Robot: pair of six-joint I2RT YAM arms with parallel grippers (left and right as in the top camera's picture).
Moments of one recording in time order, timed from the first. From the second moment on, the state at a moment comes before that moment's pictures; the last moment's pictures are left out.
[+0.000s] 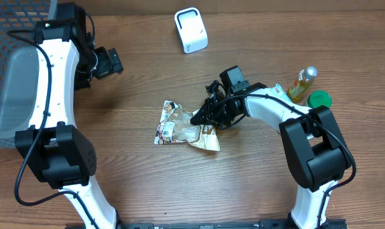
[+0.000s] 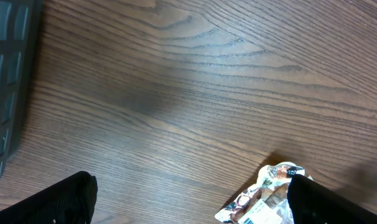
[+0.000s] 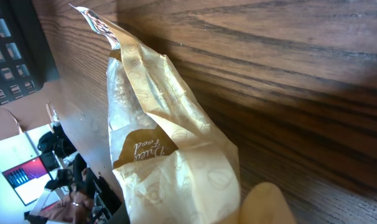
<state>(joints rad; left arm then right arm) 0.10 2.03 1.99 -1.35 0.08 -0.32 0.41 2.03 1.23 -0.47 -0.76 0.52</state>
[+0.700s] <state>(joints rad) 0.10 2.03 1.99 -1.35 0.08 -0.32 0.41 1.88 1.28 -0.59 -0.70 0.40</state>
